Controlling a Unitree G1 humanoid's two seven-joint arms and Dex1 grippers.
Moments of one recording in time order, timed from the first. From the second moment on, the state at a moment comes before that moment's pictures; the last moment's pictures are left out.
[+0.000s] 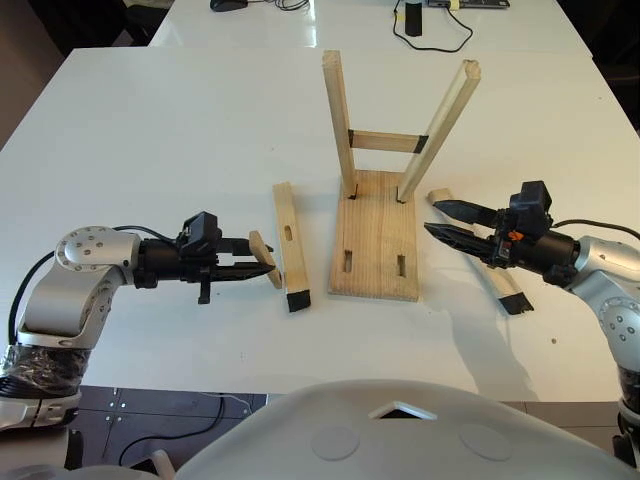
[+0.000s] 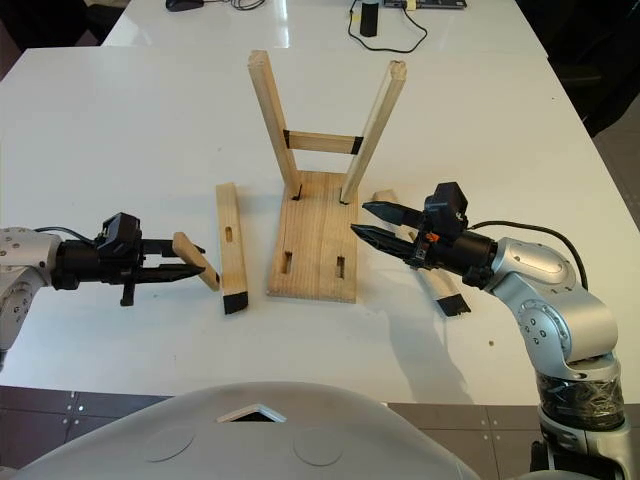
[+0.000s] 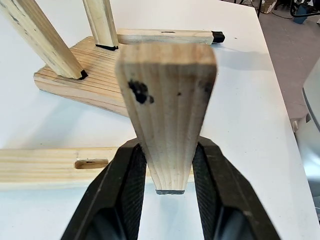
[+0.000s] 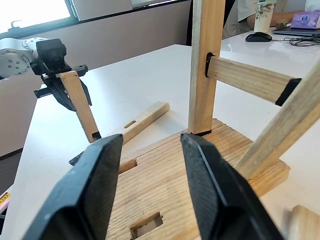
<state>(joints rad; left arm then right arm) 0.06 0.89 0.07 -0.22 -0.55 0.30 -1.31 0.13 -0.69 -0.16 -0.49 0.74 0.56 0.92</state>
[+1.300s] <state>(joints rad) -0.11 0.78 -0.02 -0.03 -0.39 0.15 -1.25 0.12 -0.66 -0.08 -0.46 0.66 0.49 0.90</state>
